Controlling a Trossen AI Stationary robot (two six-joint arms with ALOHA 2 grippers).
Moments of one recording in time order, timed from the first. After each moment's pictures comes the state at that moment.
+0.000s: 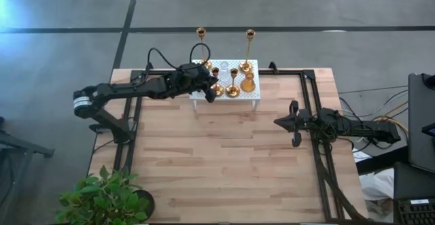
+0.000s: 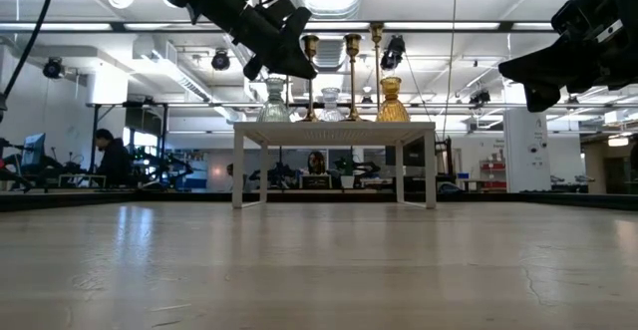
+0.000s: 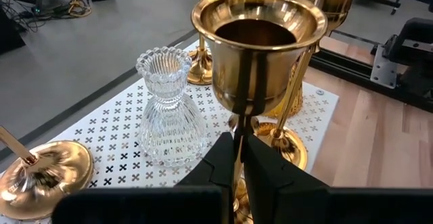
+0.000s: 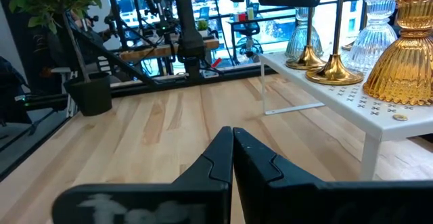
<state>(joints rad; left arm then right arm) 0.35 1.46 1.09 -0.02 -0.18 -0.15 -0.06 0.05 0.01 0.01 0.03 0.16</state>
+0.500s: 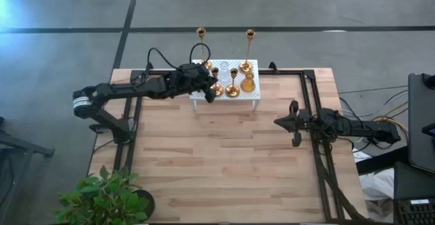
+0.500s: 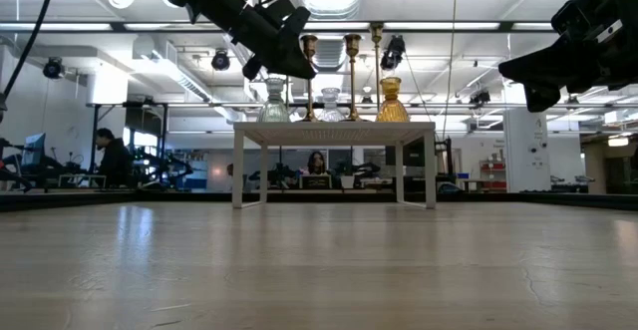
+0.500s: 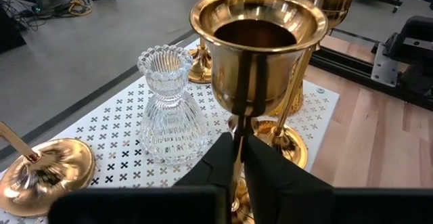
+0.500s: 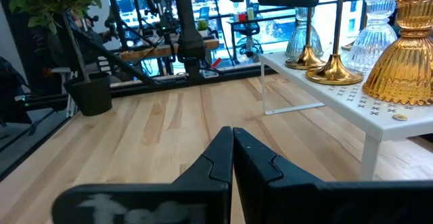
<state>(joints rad) 0.35 1.46 1.09 -0.04 -0.18 -0.15 -0.06 0.05 0.01 0.01 0.03 0.16</state>
